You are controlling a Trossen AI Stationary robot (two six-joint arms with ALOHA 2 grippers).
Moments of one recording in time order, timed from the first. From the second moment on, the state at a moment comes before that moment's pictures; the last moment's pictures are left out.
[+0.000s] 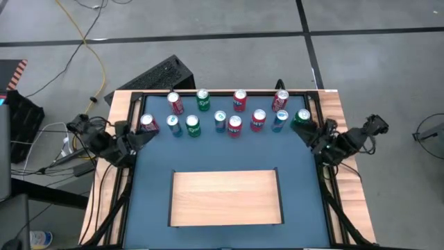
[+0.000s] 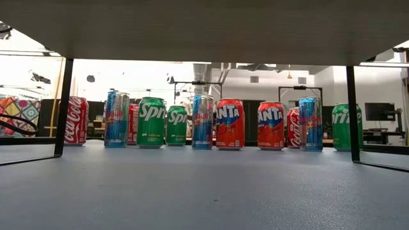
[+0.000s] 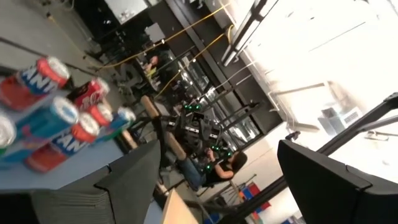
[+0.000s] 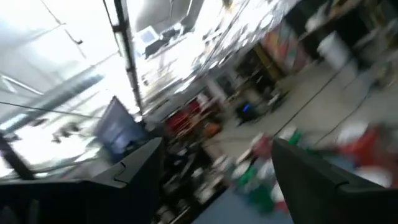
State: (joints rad) left arm -0.62 0.02 0.20 0.42 -0.91 -0.55; right arm 0.52 0.08 0.18 0.40 0.97 0.27
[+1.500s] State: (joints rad) left arm -0.62 0.34 0.79 0.15 -0.92 -0.28; right arm -0.05 1.19 1.66 -0.63 0.33 0.08
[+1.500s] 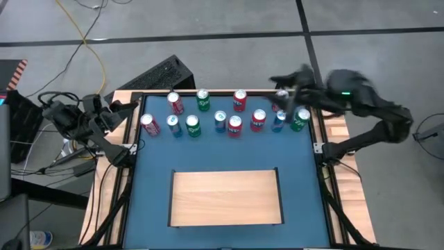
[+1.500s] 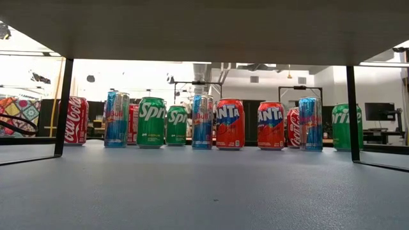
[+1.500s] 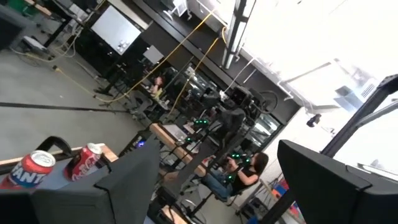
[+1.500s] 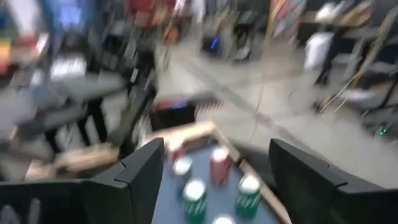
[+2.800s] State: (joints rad) left arm -0.26 0.85 1.42 -1.56 -0.83 -0.96; right arm -0.19 1.74 2.15 -1.13 0.11 -0.19
